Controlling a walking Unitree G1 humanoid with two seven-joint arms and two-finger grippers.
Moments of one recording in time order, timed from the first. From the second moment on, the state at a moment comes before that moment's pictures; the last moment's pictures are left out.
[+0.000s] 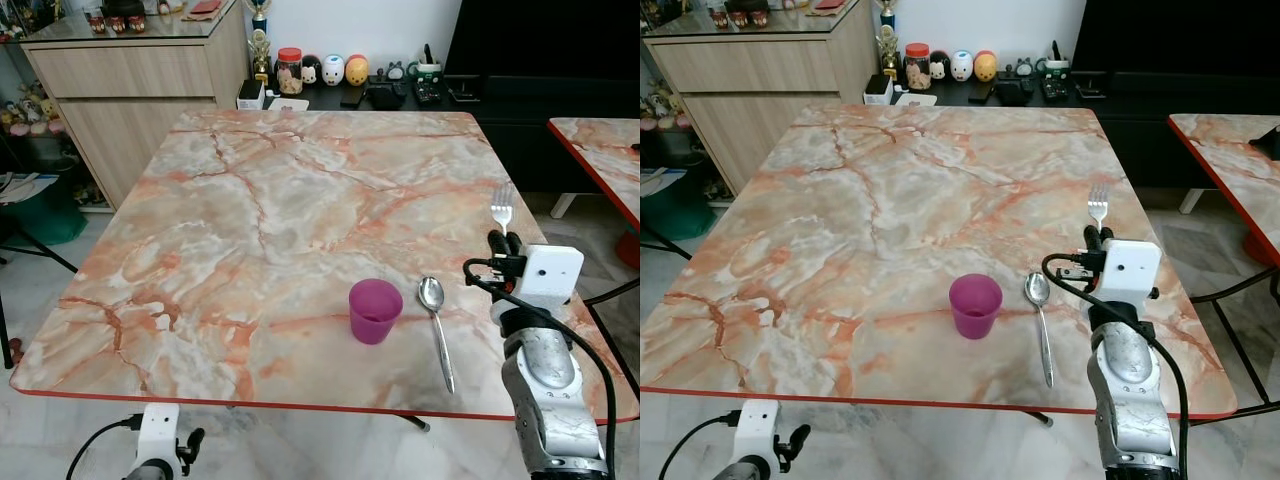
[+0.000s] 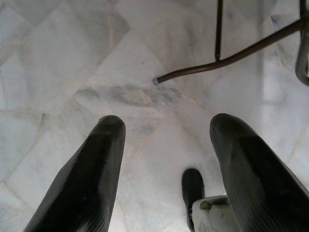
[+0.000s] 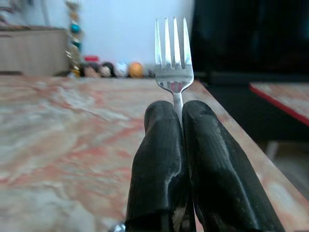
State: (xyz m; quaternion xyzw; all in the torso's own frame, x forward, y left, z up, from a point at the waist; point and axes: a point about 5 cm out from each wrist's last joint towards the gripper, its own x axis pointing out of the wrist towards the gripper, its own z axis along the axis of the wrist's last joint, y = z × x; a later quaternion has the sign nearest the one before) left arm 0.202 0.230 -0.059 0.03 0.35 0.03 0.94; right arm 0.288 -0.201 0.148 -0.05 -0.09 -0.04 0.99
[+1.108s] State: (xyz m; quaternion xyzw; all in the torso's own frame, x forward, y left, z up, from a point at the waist) left arm 0.175 0.245 -0.070 0.05 0.39 0.05 0.92; right arm 0.283 -0.200 0.169 -0.07 -0.18 -0.06 0.98
